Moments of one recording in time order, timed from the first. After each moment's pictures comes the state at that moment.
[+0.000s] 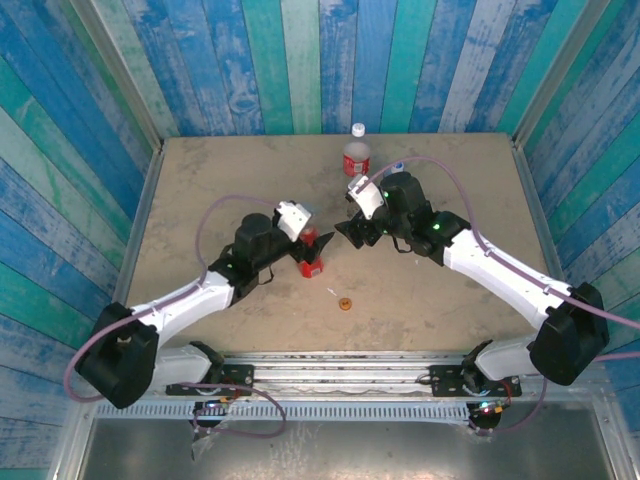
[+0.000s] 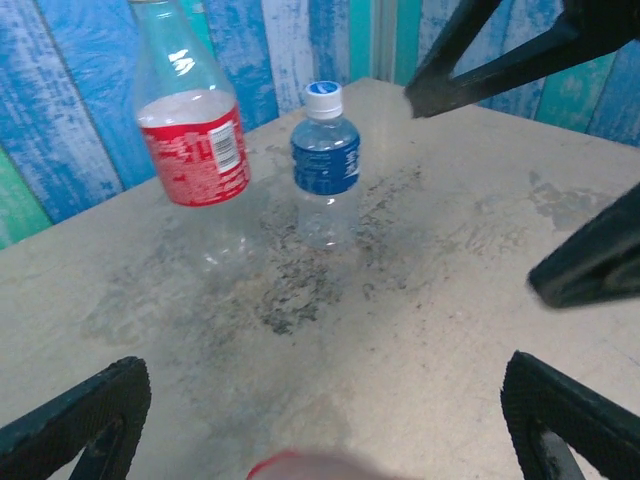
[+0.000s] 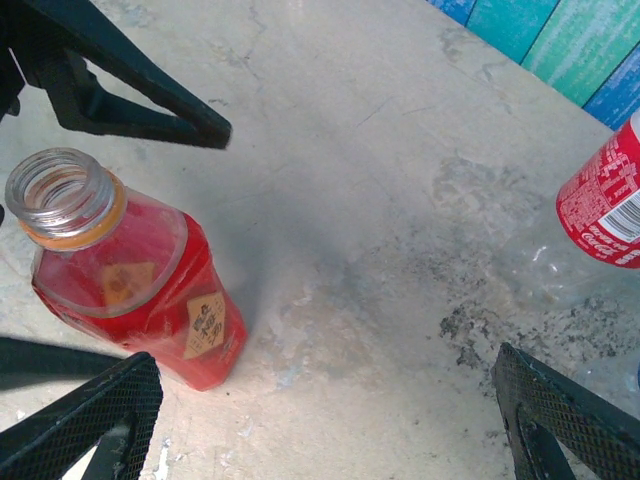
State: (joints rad) left arm -0.57 1.21 0.54 0.44 0.20 0.12; right arm 0.67 1.38 1.11 -0.33 -0.13 -0.16
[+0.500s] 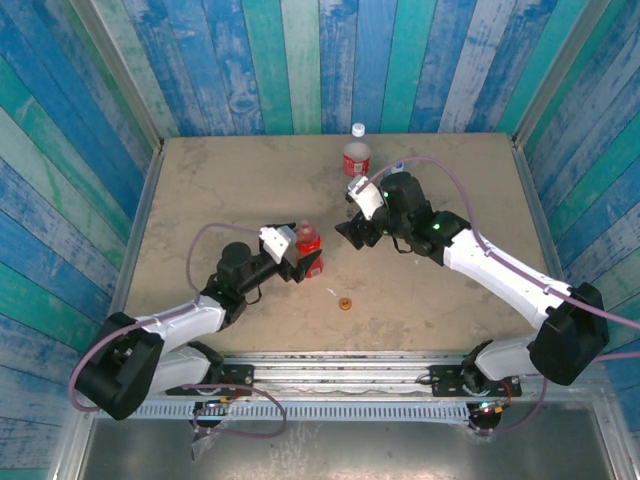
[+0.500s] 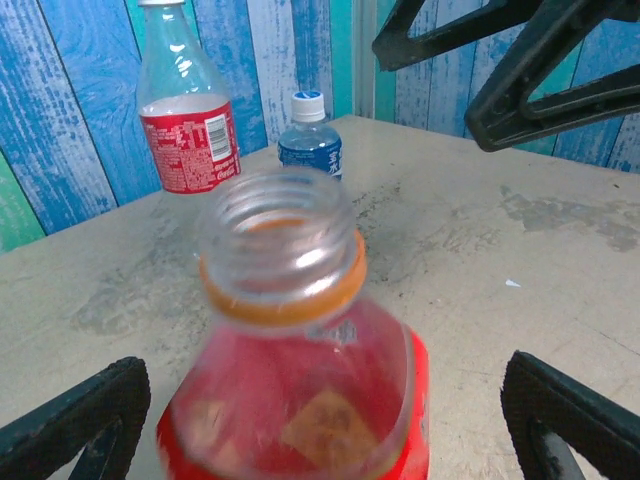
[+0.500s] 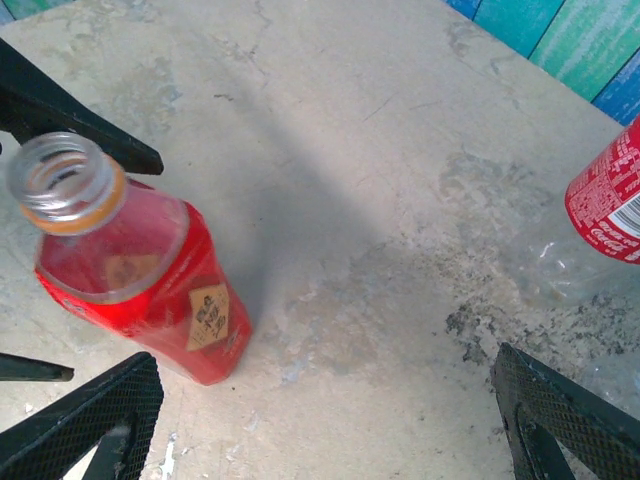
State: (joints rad) left arm -0.52 1.16 0.27 0.80 0.32 0.10; right arm 0.67 1.38 1.11 -0.35 -0.14 -0.16
